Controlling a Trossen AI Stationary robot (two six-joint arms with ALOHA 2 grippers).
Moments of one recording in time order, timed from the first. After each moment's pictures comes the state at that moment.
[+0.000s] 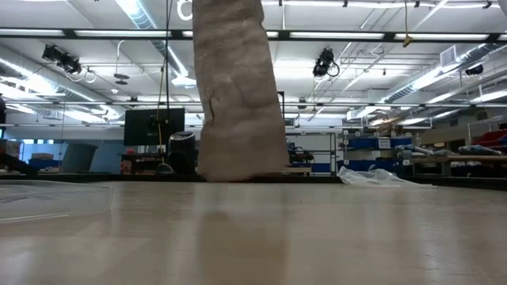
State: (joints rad) left arm 0.05 0.84 0.87 0.09 0.26 0.13; right arm 0.44 1.56 1.24 -0.04 0.71 -0.03
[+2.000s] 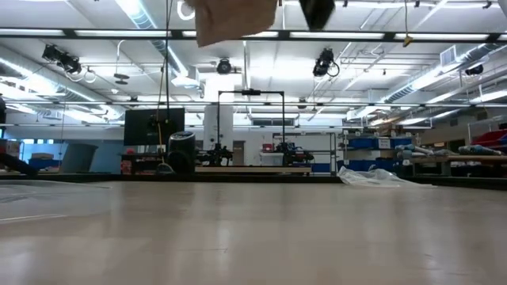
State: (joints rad) left arm 0.09 0.84 0.85 -0.03 0.01 0.31; right arm 0.48 1.64 1.00 0.44 0.32 0.23
